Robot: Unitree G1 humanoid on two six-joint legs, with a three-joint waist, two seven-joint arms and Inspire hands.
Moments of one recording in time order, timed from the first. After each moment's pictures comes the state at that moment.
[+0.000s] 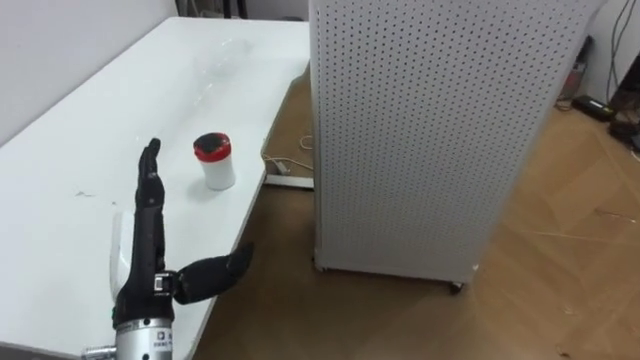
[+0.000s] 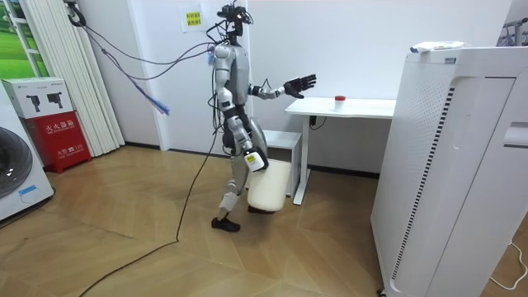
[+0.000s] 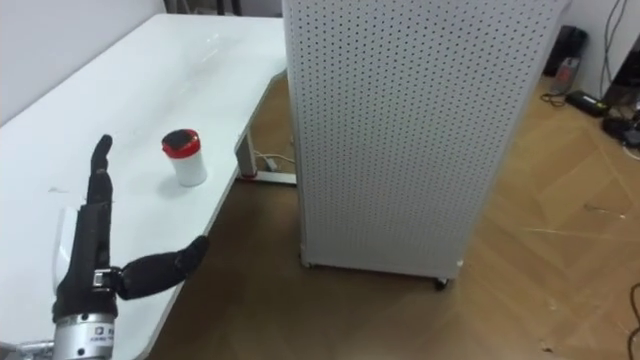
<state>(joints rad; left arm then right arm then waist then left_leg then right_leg) 0.04 0.24 -0.12 0.17 0.23 -0.39 0.48 0.03 -0.26 0.19 1.08 0.37 -0.10 0.07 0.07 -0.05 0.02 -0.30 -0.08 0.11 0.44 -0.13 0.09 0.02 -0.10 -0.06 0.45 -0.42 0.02</state>
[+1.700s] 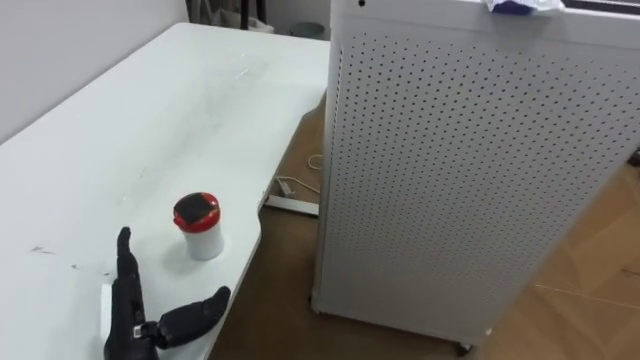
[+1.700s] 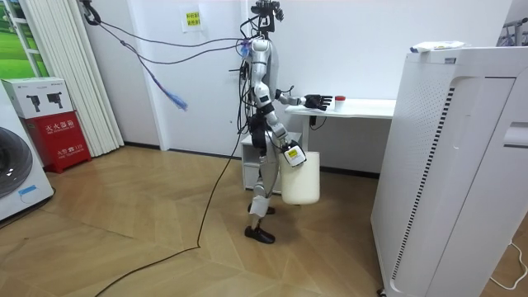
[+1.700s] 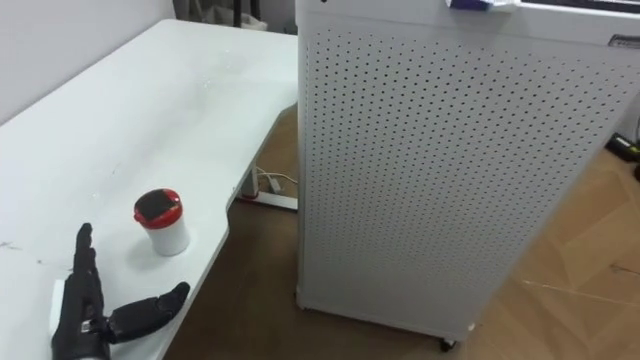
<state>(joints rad) 0.05 0.24 -0.16 0.41 -0.11 -0.36 0.52 0.05 -0.27 0.29 0.99 0.30 -0.09 0.13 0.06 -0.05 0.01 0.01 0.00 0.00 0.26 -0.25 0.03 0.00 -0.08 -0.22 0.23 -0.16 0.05</state>
